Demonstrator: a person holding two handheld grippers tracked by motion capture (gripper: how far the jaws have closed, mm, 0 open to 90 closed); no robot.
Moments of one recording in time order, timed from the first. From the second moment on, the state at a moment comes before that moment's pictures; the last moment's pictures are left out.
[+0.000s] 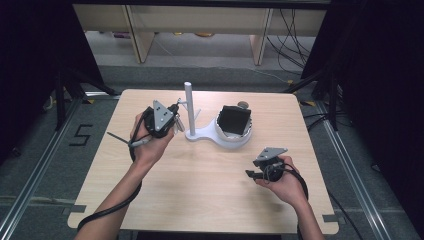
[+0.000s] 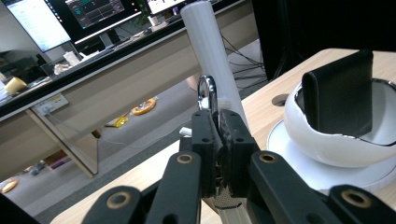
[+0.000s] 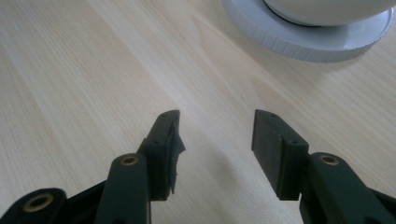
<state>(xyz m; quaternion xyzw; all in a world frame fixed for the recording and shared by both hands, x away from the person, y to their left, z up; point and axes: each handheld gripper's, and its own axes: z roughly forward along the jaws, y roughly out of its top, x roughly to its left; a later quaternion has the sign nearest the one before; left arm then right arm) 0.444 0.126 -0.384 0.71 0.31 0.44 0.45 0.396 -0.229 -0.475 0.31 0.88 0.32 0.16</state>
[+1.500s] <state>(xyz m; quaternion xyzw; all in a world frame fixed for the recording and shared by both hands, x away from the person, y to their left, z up) 0.458 0.121 -0.402 0.72 0.31 0.42 0.45 0.392 -0.231 -0.470 0.33 0.87 0.32 0.15</state>
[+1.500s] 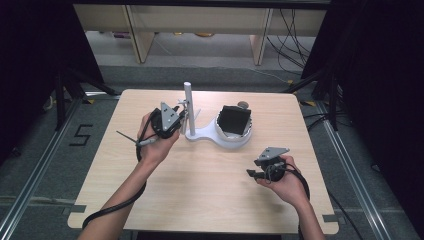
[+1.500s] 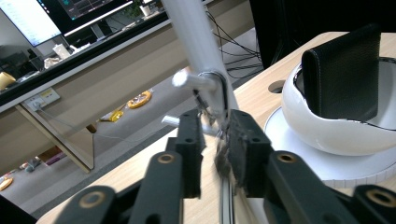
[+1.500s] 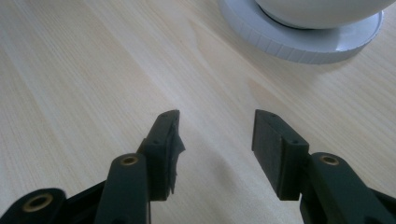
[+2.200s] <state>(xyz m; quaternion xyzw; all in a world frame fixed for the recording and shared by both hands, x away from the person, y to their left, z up) 0.439 0.153 -0.399 0.71 0.33 0.40 0.47 0.393 -0.244 -0.464 0.34 0.87 0.33 0.16</state>
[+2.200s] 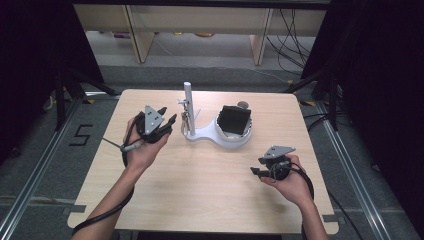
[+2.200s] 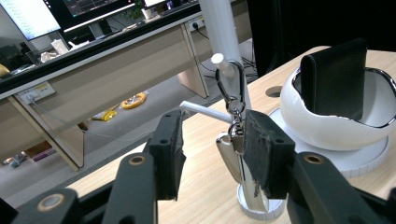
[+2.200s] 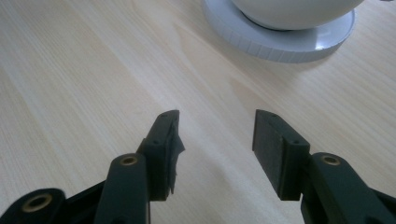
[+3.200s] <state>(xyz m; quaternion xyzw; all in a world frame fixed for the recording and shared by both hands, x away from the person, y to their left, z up) 0.380 0.231 -0.447 0.69 0.41 0.39 0.45 0.392 -0.266 -0.461 0.38 0.85 0.33 0.18</state>
